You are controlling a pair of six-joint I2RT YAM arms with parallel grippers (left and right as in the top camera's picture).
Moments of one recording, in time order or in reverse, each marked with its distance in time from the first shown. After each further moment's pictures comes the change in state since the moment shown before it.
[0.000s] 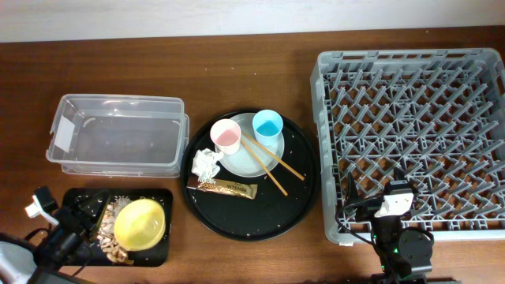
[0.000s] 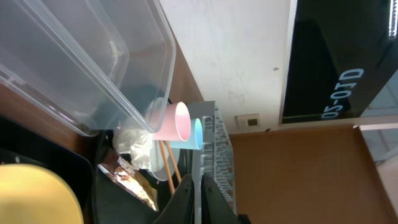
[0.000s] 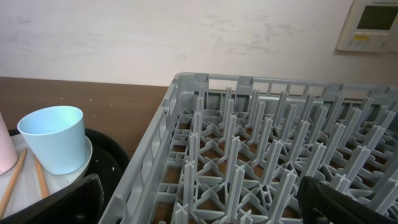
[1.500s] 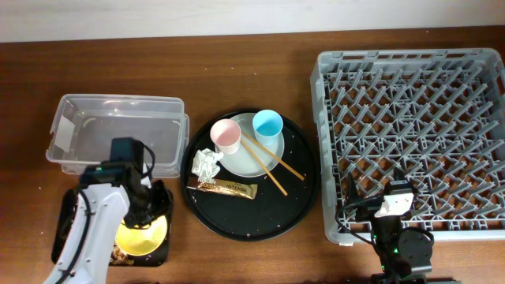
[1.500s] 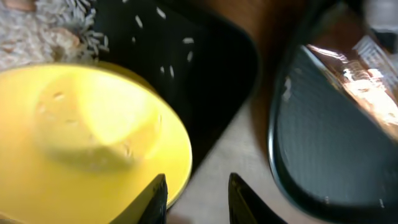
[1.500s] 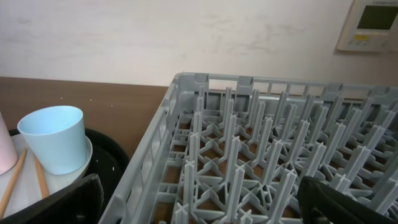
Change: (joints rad) left arm -1.074 -0.075 0.068 0.360 -1.227 -1.121; right arm 0.000 0.000 0.000 0.000 0.000 0.000
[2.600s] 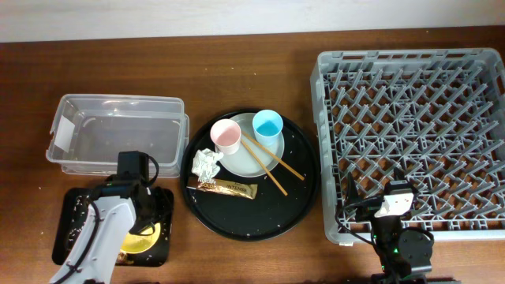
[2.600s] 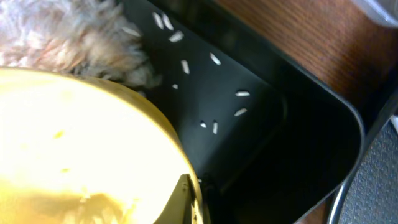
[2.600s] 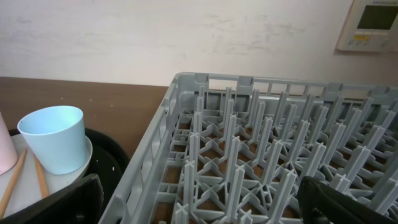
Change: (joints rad) left arm -0.001 -0.005 -0.182 0.261 -0.124 -0.072; right arm 0.000 0.000 0.000 0.000 0.000 0.000
